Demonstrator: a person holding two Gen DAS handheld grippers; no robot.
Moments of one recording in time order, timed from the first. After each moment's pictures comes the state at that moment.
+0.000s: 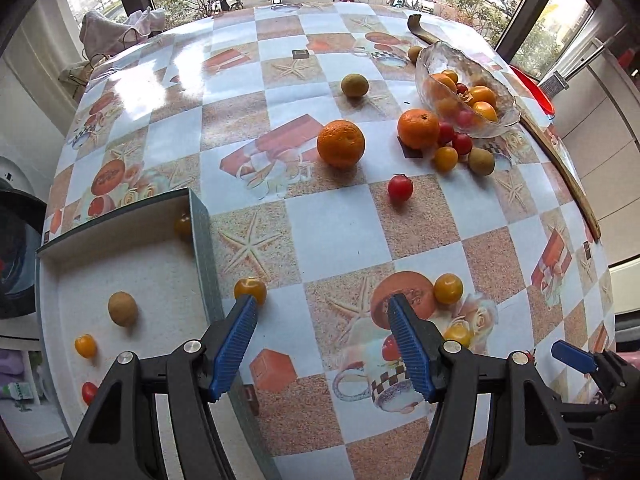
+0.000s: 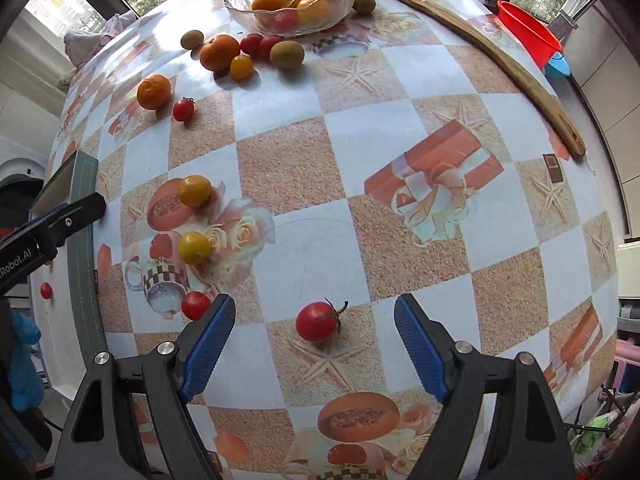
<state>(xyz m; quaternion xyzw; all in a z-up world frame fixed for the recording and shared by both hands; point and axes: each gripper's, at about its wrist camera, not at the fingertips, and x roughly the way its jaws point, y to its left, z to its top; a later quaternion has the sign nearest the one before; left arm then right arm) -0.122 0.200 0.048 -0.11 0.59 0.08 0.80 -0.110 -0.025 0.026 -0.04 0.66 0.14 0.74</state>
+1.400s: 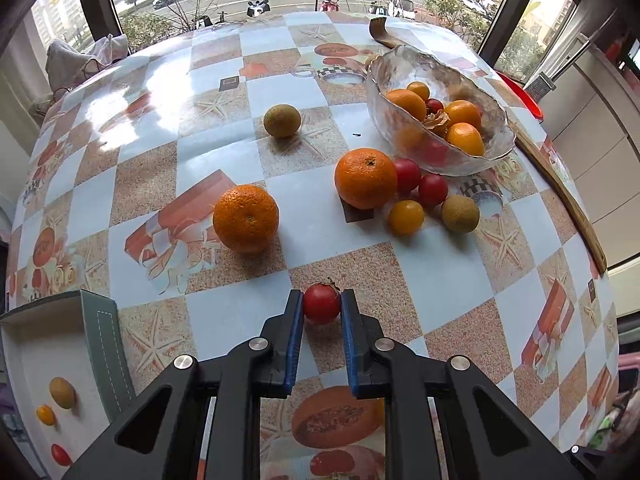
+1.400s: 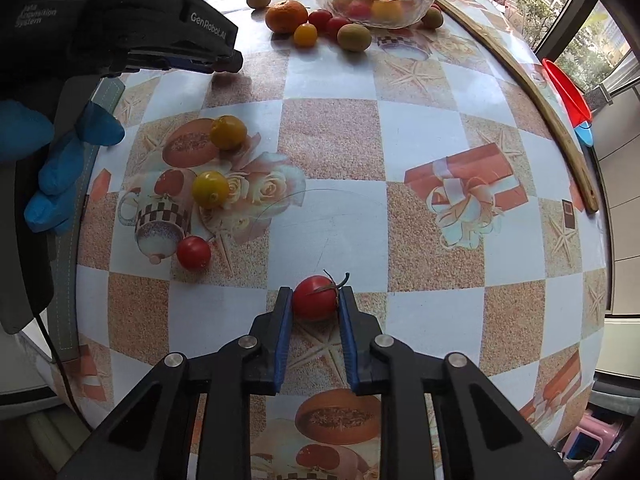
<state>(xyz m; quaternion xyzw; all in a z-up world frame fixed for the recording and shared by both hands) -0.058 0.163 0.024 -0.09 0.56 0.05 0.82 -0.153 0.011 0.024 -0.13 0.62 0.21 0.74</state>
